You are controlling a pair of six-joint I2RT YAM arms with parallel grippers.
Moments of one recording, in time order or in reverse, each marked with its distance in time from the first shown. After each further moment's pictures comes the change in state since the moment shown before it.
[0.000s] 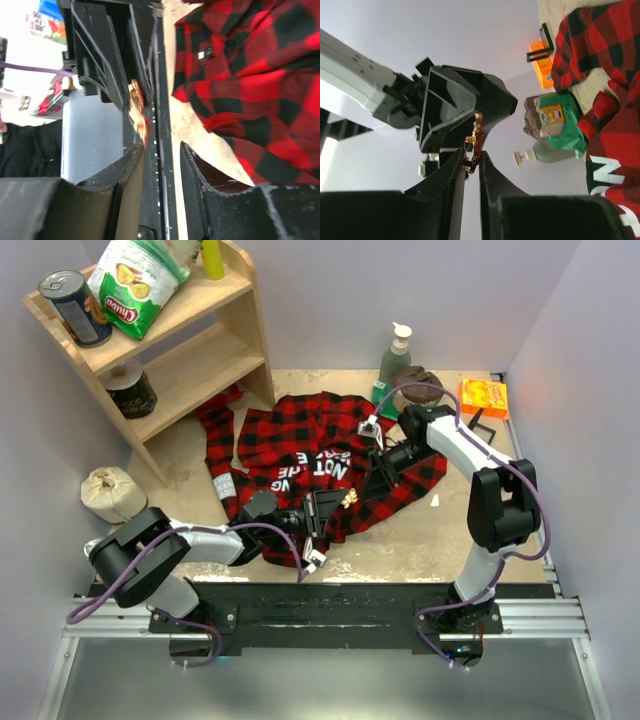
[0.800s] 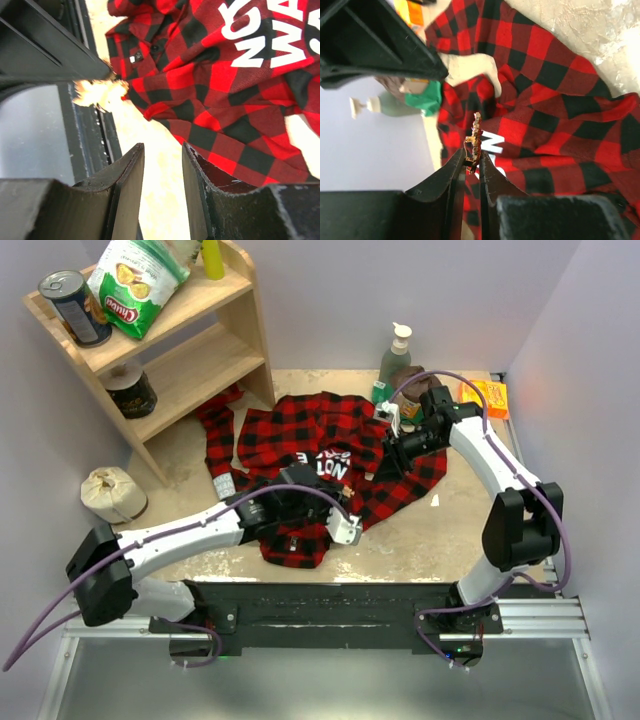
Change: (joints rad) left arm -0.151 -0.179 0.478 -1.097 -0.444 -0.762; right arm -0.086 -0.154 0.007 0.195 0.204 0.139
